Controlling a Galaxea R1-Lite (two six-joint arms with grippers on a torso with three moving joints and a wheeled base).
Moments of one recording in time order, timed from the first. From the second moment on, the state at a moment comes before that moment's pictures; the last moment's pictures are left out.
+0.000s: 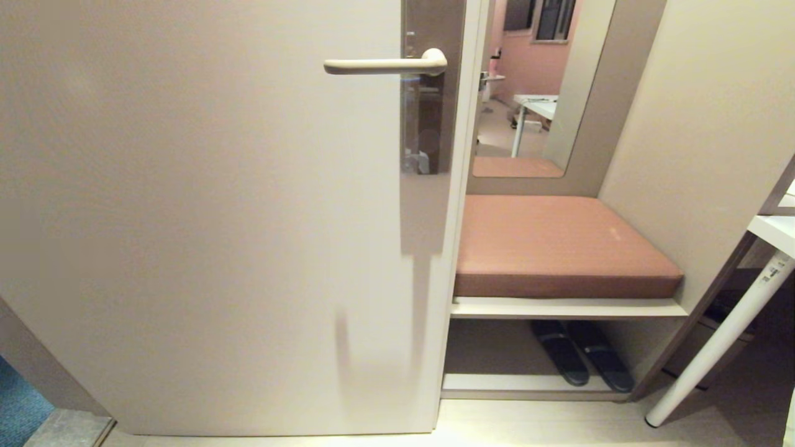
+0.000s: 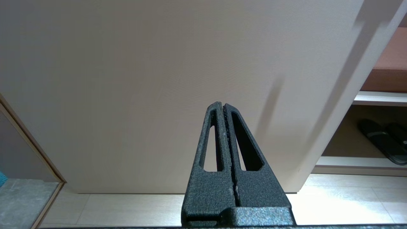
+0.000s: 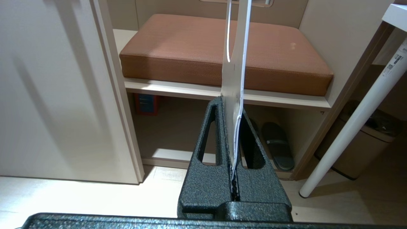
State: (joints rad) left arm -0.01 0.00 0.00 0.00 0.02 -0.05; right arm 0.00 0.00 0.00 0.01 0.01 -0.02
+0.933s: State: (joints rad) left arm -0.01 0.00 0.00 0.00 0.02 -0.05; right arm 0.00 0.00 0.00 0.01 0.01 -0.02
